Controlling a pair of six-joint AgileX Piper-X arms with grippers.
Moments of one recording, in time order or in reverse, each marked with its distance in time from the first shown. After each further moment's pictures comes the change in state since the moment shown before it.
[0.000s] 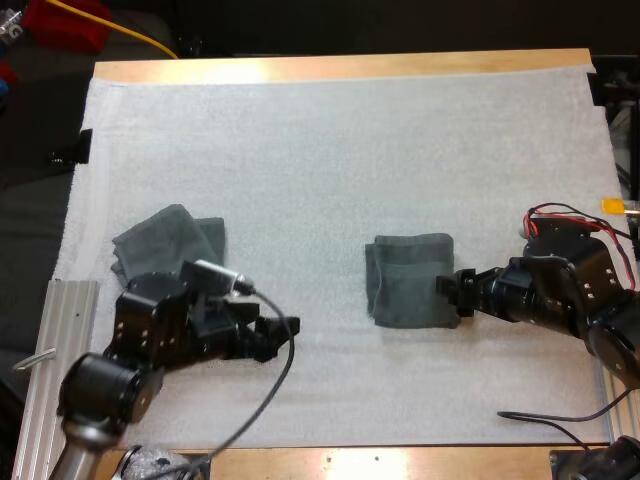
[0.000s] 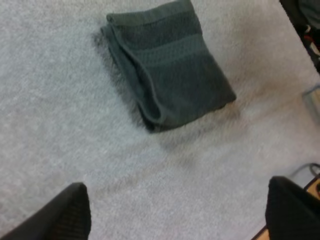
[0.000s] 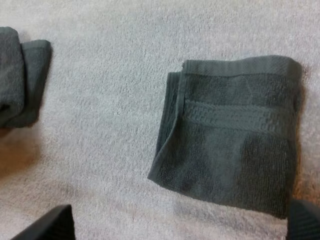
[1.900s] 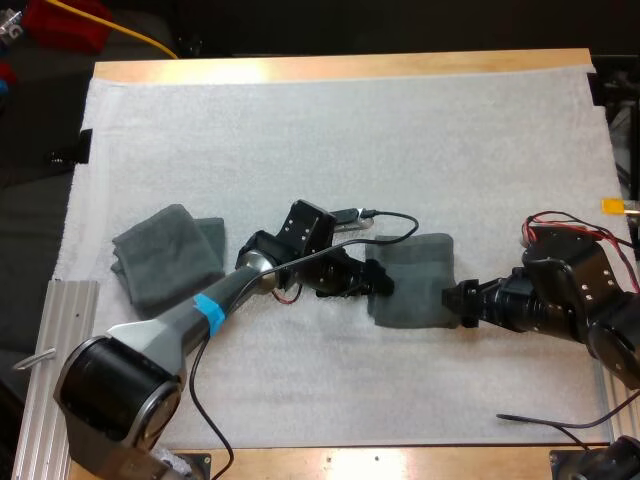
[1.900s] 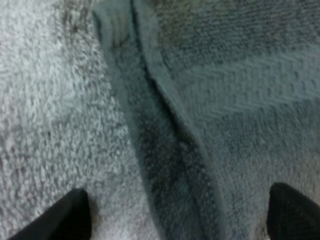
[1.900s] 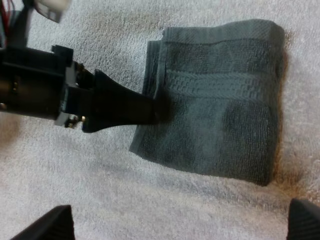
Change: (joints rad) left arm -0.224 1.022 -0.229 -0.482 0.071 -0.242; right arm 0.000 0.000 0.000 0.083 0.000 -0.005
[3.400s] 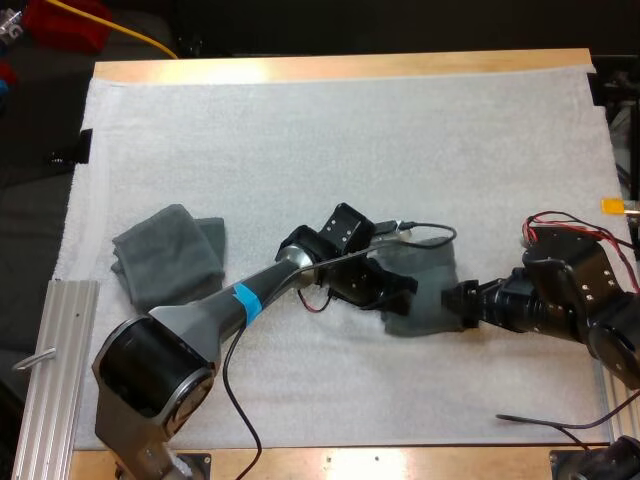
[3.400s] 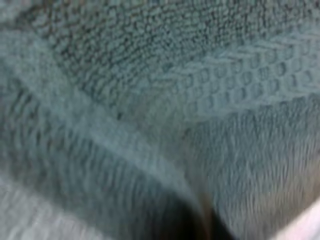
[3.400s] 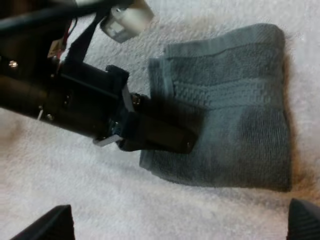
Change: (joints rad) left arm -0.112 0.106 -0.142 0.147 0.051 -0.012; right arm 0.000 0.000 0.000 0.003 -0.024 0.000
